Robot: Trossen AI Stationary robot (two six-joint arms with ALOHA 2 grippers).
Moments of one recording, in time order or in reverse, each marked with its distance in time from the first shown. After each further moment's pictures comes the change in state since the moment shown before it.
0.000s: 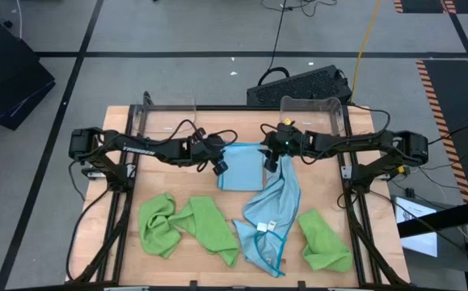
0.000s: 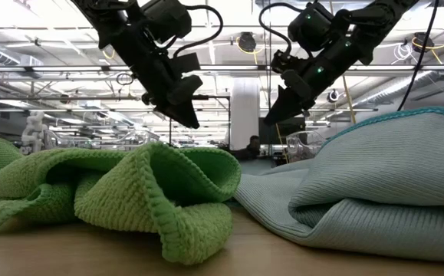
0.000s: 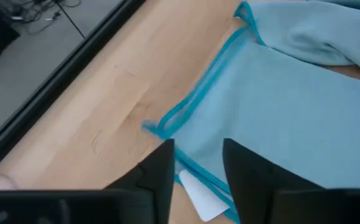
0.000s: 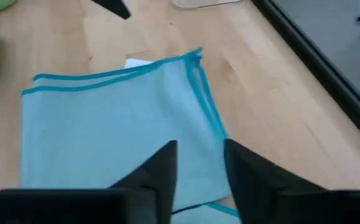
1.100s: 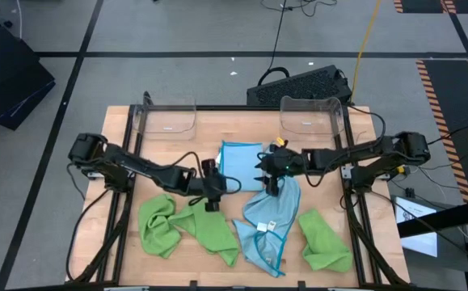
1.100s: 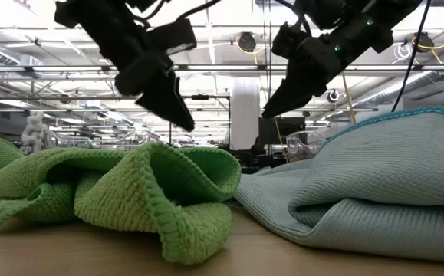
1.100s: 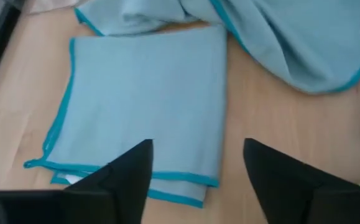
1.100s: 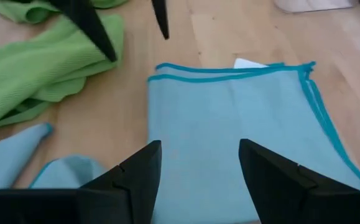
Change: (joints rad) left arm -0.328 0.041 0.000 -0.034 0.041 0.161; right arm 0.260 0.000 -0.001 -0.003 -0.026 0.092
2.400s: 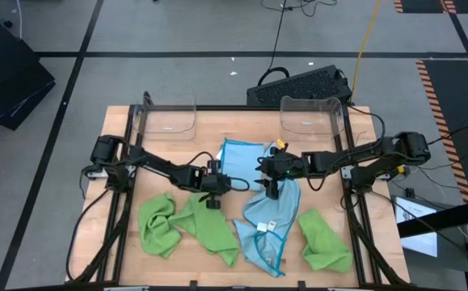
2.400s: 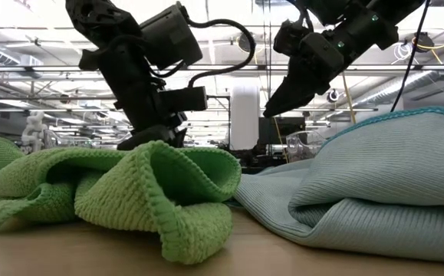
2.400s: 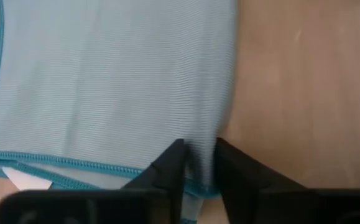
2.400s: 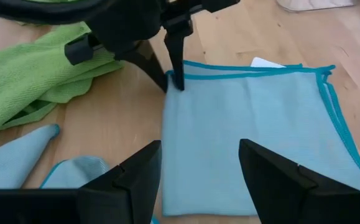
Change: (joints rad) left arm 0.113 0.205 0.002 0.008 0.084 0.123; right arm 0.041 0.000 0.000 -0.004 0.035 0.035
